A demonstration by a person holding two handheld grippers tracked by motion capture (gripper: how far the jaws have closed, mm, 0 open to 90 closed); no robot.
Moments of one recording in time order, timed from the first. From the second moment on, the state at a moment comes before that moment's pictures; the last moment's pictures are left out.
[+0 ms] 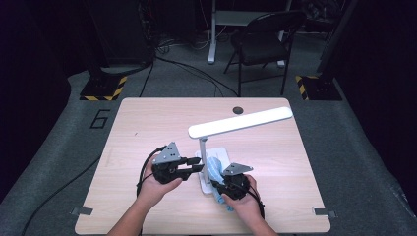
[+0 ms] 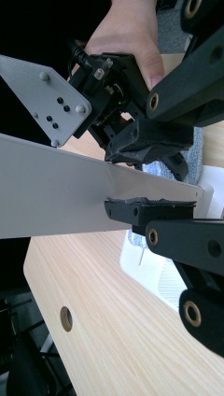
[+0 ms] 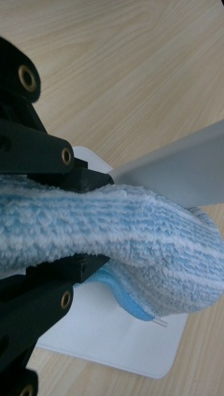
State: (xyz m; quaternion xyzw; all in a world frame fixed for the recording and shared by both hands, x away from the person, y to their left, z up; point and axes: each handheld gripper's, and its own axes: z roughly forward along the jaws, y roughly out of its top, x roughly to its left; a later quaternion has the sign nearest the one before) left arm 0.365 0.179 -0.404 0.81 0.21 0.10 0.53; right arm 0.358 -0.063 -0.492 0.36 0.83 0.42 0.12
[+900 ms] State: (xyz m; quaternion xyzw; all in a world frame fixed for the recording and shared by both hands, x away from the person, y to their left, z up) left arm 0.365 0.180 -0.404 0.82 0.21 0.10 0.53; right arm 0.352 -0.062 -0.474 0.35 0.81 0.45 0.12
